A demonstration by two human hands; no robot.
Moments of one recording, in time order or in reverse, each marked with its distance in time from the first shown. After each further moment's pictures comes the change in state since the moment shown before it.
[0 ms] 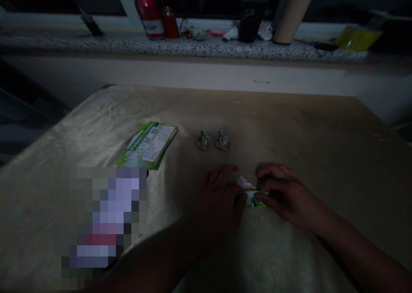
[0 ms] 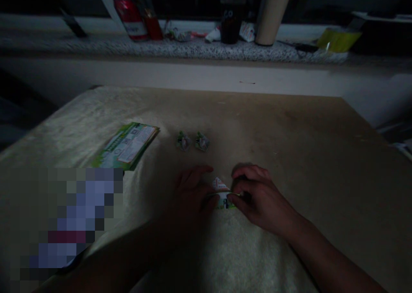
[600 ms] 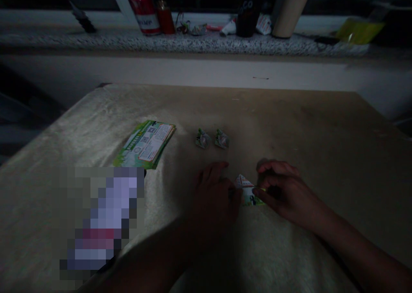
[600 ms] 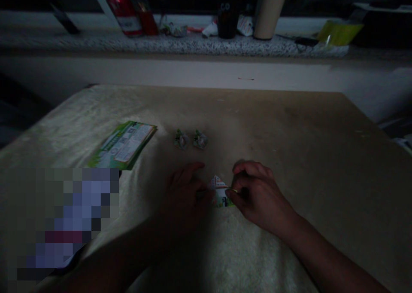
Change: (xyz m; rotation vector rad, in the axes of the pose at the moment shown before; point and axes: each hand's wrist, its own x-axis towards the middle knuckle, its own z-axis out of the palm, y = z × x) left_hand -0.001 -0.003 -0.004 0.050 0.010 -0.101; right_hand 0.001 -0.006 0.005 -0.039 0.052 0.106
